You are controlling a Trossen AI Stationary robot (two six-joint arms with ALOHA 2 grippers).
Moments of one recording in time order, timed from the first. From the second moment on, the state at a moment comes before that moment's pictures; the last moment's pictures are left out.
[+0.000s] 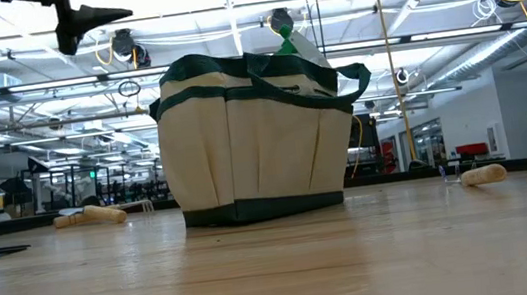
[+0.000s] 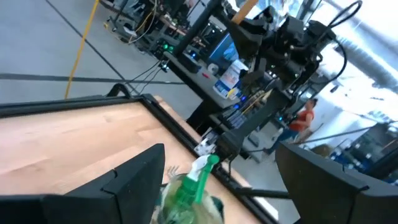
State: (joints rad) left arm -0.12 0.68 0.56 0.14 -0.45 -0.70; right arm -0.21 1.09 1.13 -0.07 0.71 -0.68
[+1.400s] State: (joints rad) left arm 0.01 0.97 0.82 0.40 -0.26 -0.85; right arm -0.12 1.25 1.12 0.15 0.55 -1.89
